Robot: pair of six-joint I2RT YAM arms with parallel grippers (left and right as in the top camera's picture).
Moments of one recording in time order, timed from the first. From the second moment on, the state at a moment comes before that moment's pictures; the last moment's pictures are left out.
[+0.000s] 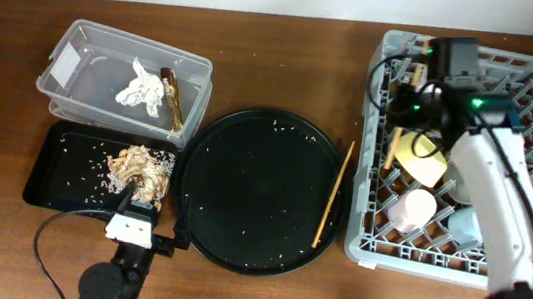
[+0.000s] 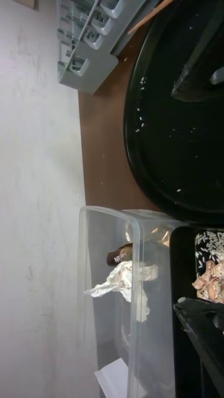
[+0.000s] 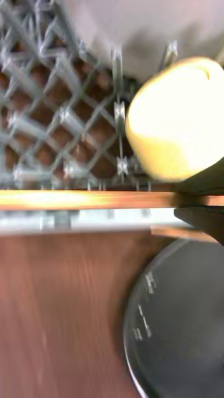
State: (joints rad) left arm -0.27 0.01 0.01 -0.07 -0.09 -0.02; right arm 0.09 1.66 1.53 -0.91 0.04 0.29
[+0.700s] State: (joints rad) left arm -0.27 0.01 0.01 -0.07 -0.09 -0.02; right arm 0.53 1.80 1.27 -0.97 0.15 0.68
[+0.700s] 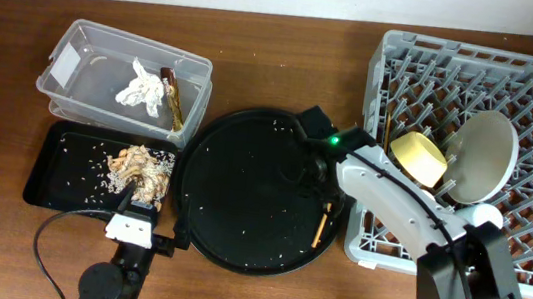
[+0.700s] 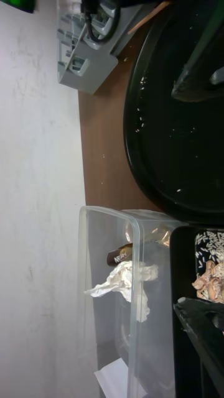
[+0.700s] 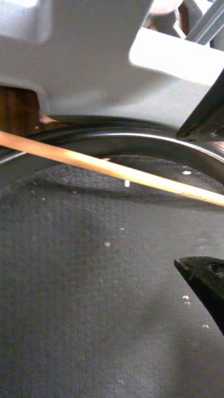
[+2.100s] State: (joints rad) left arm -0.27 0.01 0.01 -0.07 -0.09 -0.02; right arm 0.19 1.20 1.61 -1.27 -0.07 0.21
